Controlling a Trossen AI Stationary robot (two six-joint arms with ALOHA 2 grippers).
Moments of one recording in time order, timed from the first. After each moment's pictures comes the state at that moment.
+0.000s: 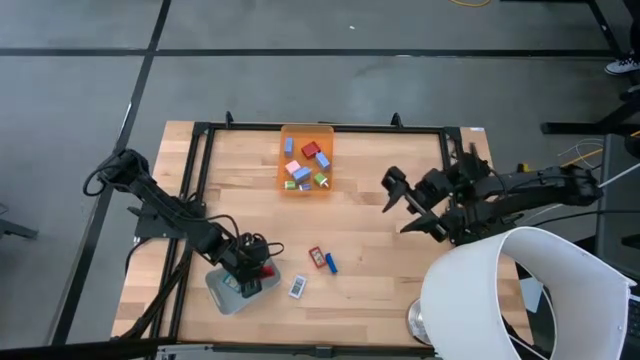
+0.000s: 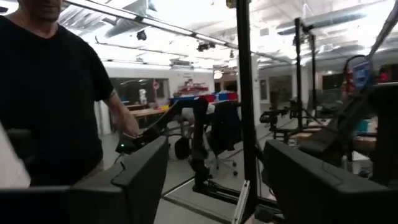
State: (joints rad) left arm -0.60 1.40 0.73 -0.39 -0.17 -0.98; right arm 0.02 1.00 0.66 0.71 -0.64 0.30
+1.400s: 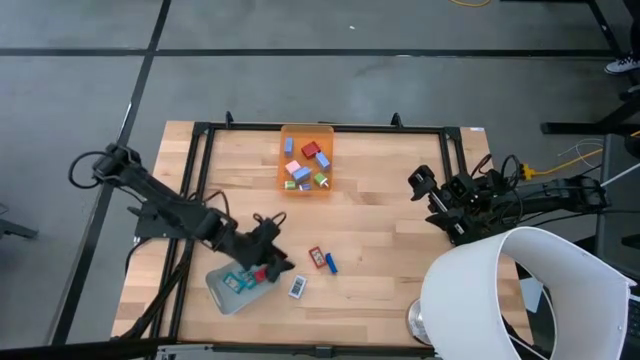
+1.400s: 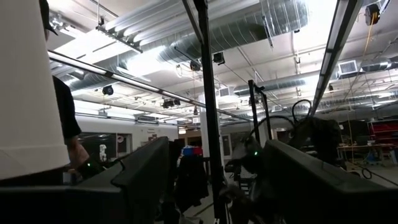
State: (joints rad) left arm -0.51 1.33 0.91 -0.29 -0.30 -1.25; right arm 0.01 0.71 0.22 1.10 -0.41 0.36
